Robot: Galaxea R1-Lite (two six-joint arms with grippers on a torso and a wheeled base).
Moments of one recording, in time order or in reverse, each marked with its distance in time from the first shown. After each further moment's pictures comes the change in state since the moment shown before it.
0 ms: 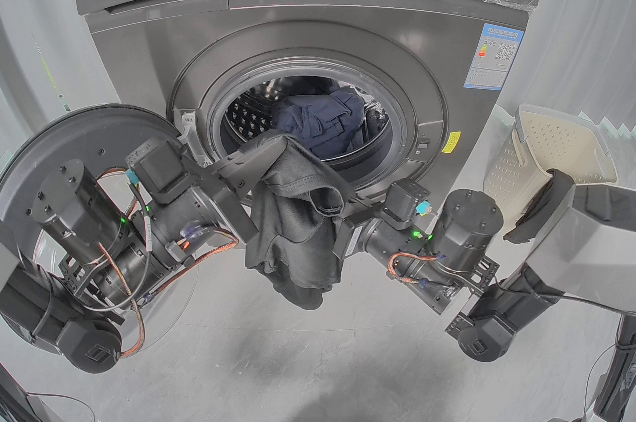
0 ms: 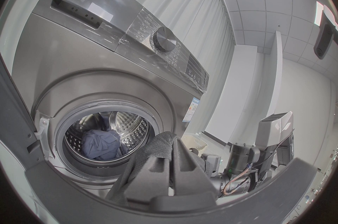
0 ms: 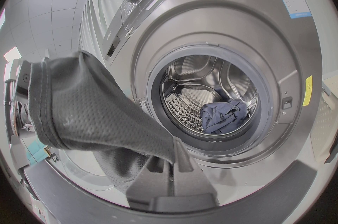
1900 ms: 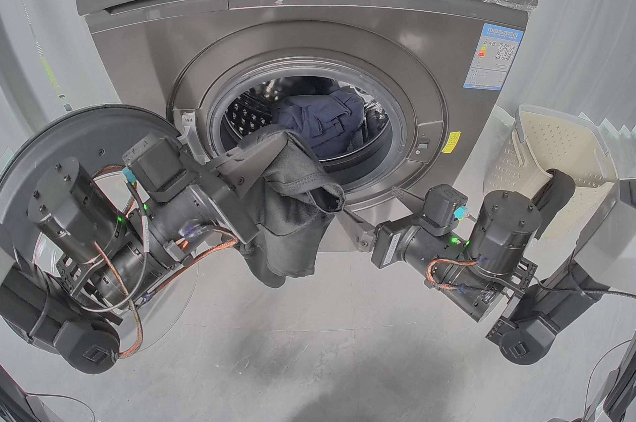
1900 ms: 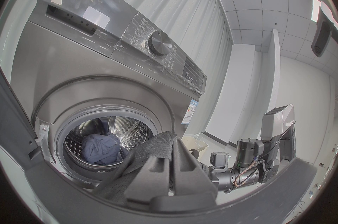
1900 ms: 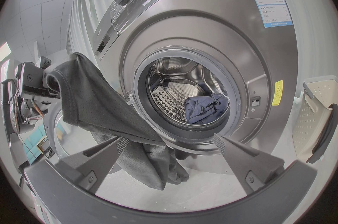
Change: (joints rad) left arm -0.008 -0.012 -0.003 0.000 0.003 0.029; right arm -0.027 -0.145 0.173 0.080 -0.064 -0.005
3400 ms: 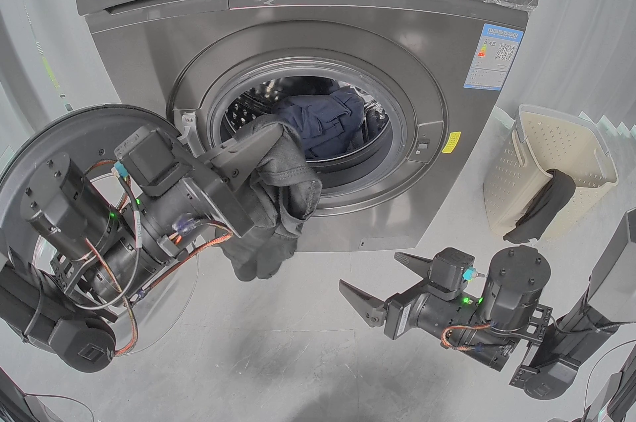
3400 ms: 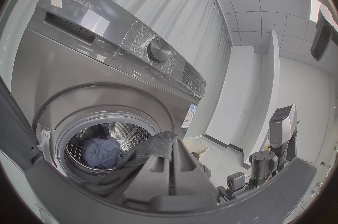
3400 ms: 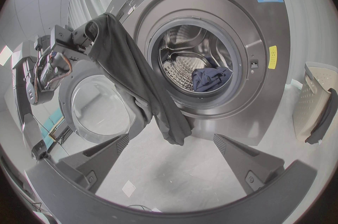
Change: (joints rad) left arm 0.001 -0.020 -0.006 0.000 0.001 0.001; right arm 0.090 -0.058 0.253 0.005 -0.001 0.042
